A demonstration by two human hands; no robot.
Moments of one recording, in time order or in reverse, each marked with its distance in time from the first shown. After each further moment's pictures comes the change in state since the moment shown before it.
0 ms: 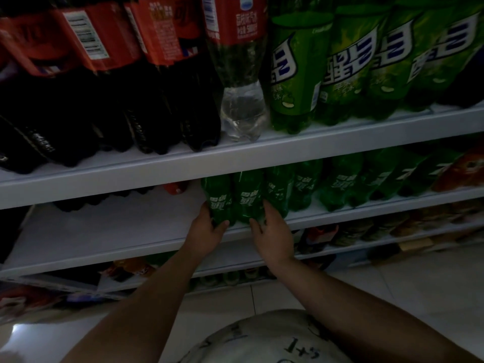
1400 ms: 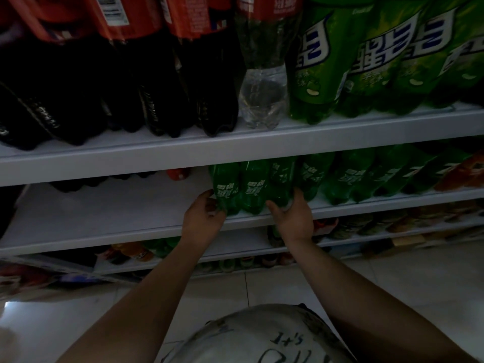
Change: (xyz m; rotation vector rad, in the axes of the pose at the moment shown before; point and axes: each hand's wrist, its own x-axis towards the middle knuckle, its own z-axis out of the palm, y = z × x) left_hand -0.012 0.008 -0.013 -0.059 0.156 -0.124; right_hand 0.024 0.025 -0.012 -0.046 0.079 0.218
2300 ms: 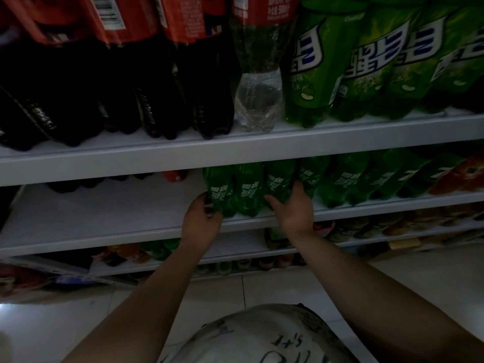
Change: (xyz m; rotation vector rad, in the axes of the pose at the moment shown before) left_hand -0.004 0.007 0.007 -0.019 0.012 -0.037; right_hand 0.022 -0.013 -0.016 0.065 -0.050 -0.043
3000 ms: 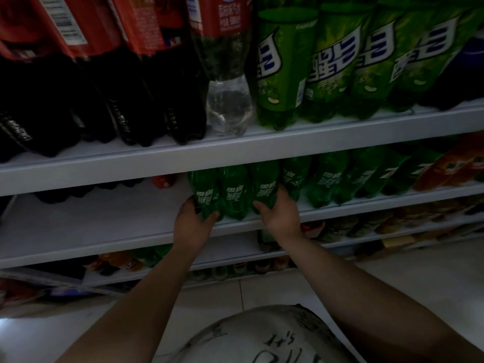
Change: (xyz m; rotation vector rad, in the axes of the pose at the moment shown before) left_hand 0.001 0.009 0.012 0.109 0.043 0.035; right_hand -0.003 0.008 -0.008 0.045 -0.048 -0.136
